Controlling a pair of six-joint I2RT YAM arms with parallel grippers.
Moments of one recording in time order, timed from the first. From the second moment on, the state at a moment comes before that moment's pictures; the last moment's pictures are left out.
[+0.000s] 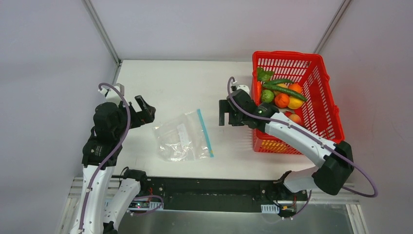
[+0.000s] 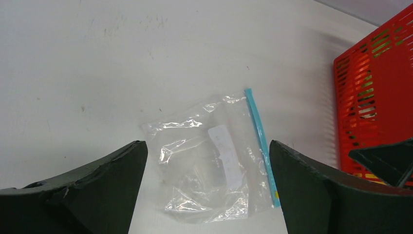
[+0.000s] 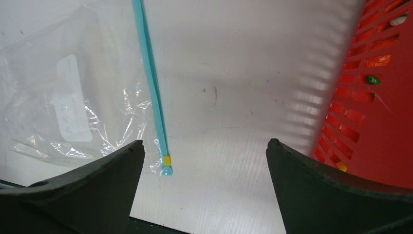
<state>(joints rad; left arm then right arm) -0.11 0.65 1.00 -0.72 0.00 -0.39 0.83 1.41 1.21 -0.71 0.28 0.60</state>
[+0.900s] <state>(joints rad) -0.11 0.69 0.76 -0.73 0.05 -0.48 0.92 1.79 1.33 -0.56 0.09 0.70</state>
